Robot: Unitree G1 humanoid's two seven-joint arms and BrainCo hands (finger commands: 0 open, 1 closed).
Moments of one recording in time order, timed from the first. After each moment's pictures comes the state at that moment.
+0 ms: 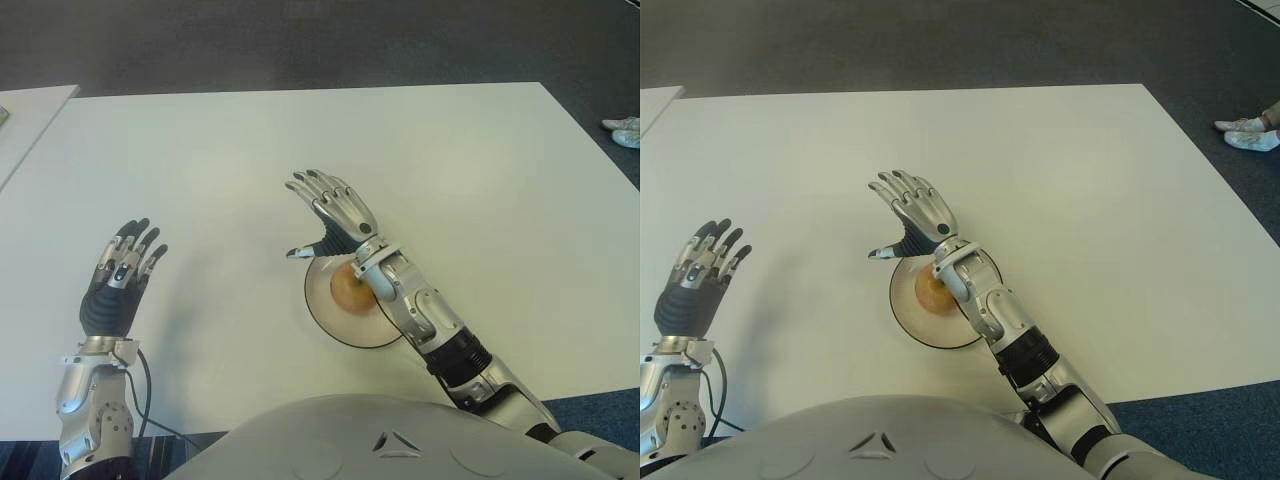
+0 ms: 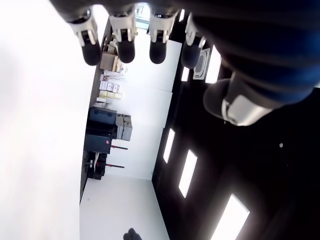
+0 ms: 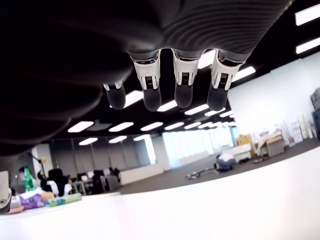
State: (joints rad) left arm 0.43 0.26 0.43 0.02 -0.65 -0.24 -0.54; right arm -0.20 -0.15 0.57 0.00 -1.07 -0.03 -0.12
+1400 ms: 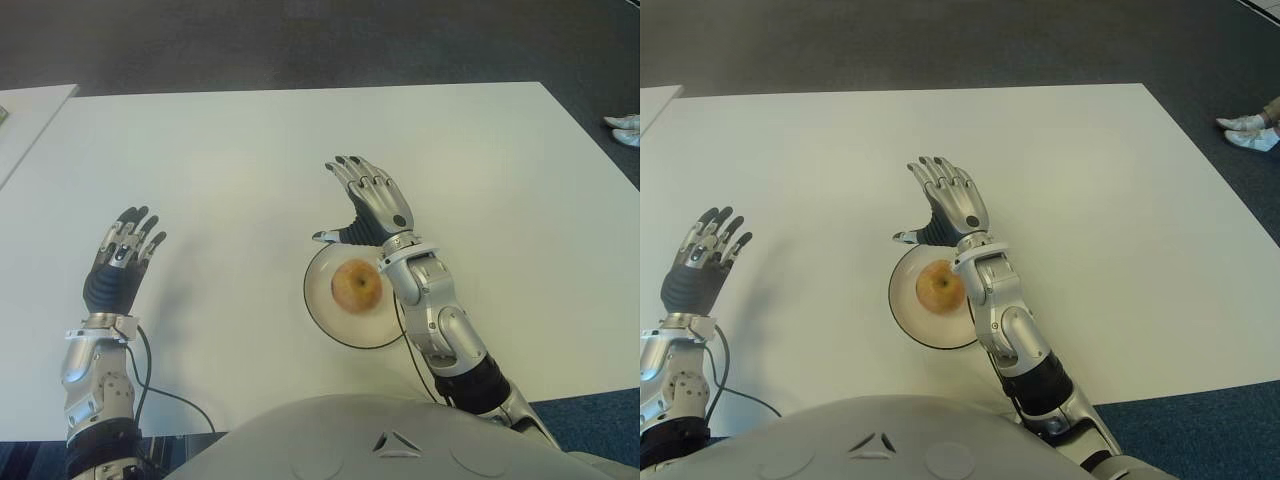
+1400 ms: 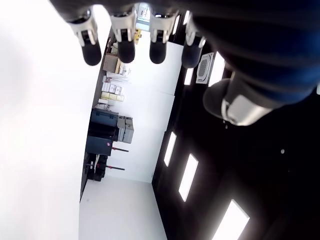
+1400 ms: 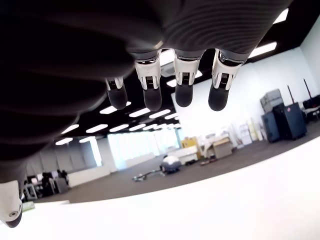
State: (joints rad) left arm 0.25 0.30 0.47 0.22 -0.63 -0.22 -0.59; right arm -0.09 -0.14 0.51 -0.31 -1.17 0.25 0.13
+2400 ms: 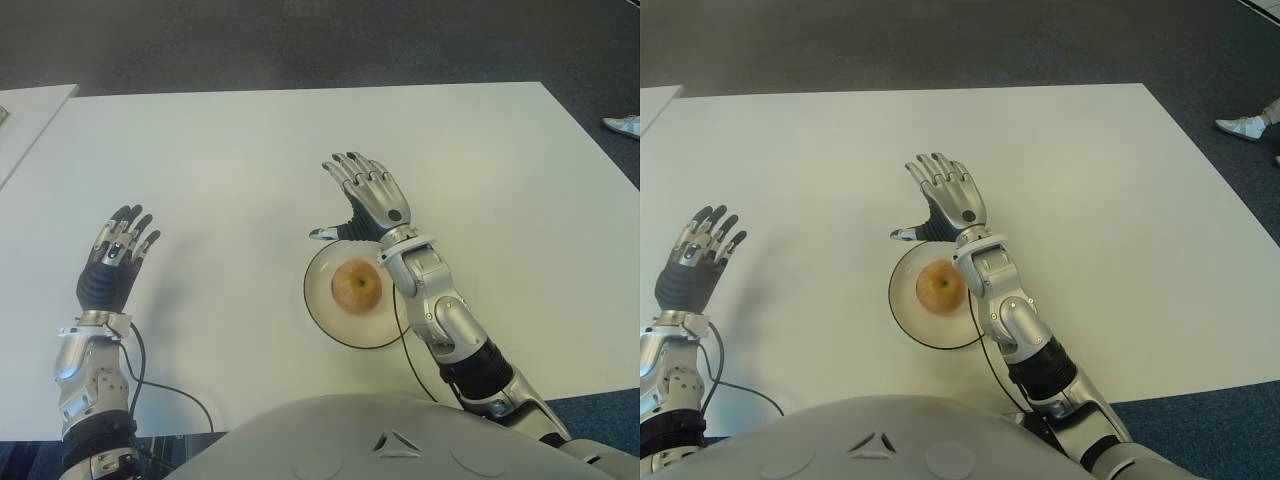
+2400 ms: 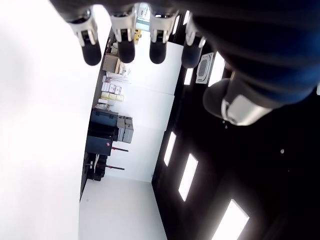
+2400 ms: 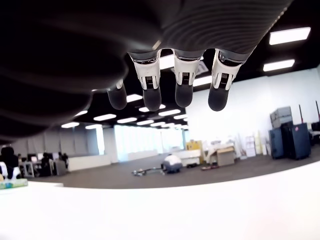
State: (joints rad) left arm 0.24 0.31 0.51 0.25 -0.63 -0.22 -0.63; right arm -0.16 -0.21 0.53 -0.26 -1.23 0.22 0.12
